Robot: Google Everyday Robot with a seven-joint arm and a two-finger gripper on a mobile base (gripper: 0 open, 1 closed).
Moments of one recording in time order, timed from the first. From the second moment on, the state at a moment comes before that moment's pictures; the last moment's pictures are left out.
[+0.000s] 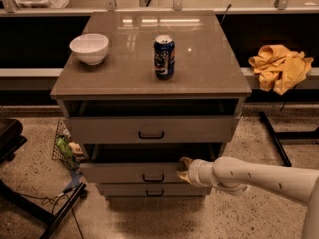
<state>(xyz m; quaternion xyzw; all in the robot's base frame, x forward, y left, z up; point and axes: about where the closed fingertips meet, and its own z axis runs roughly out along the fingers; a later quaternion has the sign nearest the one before) 0.576 -0.103 0.423 -0.59 0.71 0.05 0.38</state>
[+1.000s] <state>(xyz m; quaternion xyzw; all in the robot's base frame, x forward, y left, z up) 0.556 -0.109 0.425 -0.58 0.71 0.06 0.38</state>
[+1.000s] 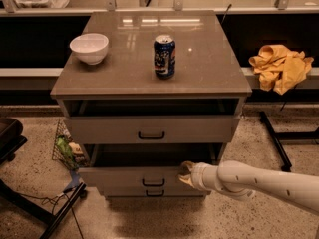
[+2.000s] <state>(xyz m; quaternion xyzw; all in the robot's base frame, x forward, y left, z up) 0.556 -0.109 0.425 -0.58 0.71 0.06 0.38</state>
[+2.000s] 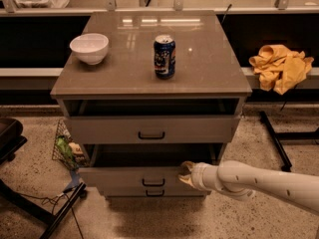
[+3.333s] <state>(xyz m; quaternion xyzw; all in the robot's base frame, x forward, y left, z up) 0.546 -0.105 0.430 -0.58 0.72 0.07 0.37</state>
